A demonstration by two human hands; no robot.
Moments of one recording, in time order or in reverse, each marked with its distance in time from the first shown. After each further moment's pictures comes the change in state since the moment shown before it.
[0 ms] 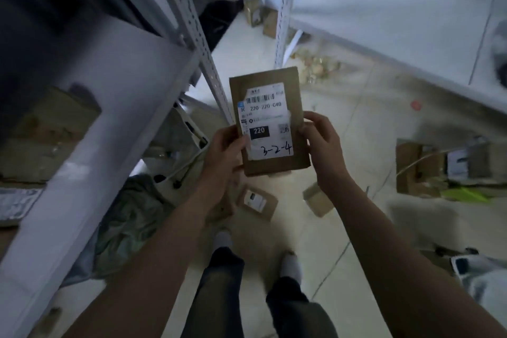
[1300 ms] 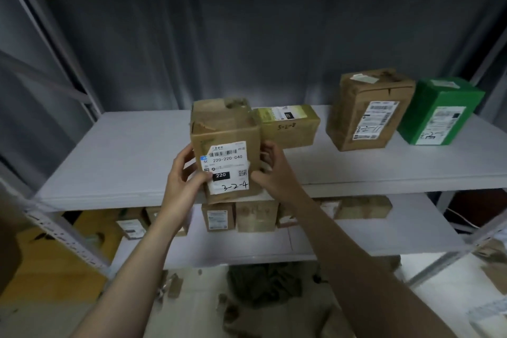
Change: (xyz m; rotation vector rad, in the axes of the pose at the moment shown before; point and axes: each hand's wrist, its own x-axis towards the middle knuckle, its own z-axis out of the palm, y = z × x) left_hand -0.654 0.038 -0.452 -0.214 1.165 0.674; right_hand -0.557 -0.180 0.481 -0.258 -1.387 -0.583
